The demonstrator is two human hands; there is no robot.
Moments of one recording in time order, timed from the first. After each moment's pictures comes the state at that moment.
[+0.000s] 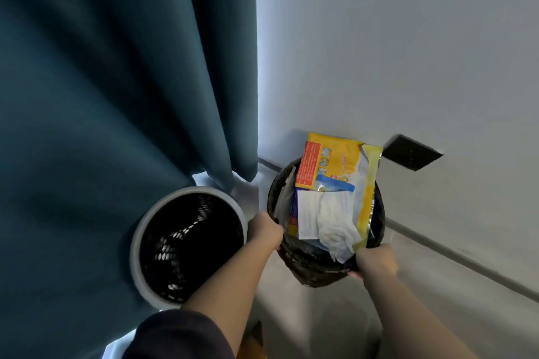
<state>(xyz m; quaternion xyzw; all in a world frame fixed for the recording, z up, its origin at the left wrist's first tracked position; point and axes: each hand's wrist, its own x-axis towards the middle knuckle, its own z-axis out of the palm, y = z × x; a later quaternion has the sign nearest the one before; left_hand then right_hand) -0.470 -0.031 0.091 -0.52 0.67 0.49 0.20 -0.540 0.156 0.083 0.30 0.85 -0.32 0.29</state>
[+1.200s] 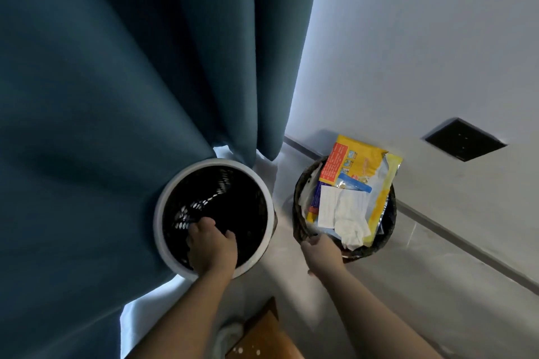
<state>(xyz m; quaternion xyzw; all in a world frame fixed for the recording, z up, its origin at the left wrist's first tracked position) -0.340 -0.078 0.046 -0.65 0.70 0.28 0.08 -0.455 0.071 0.034 0.05 0.87 -0.18 0.46</state>
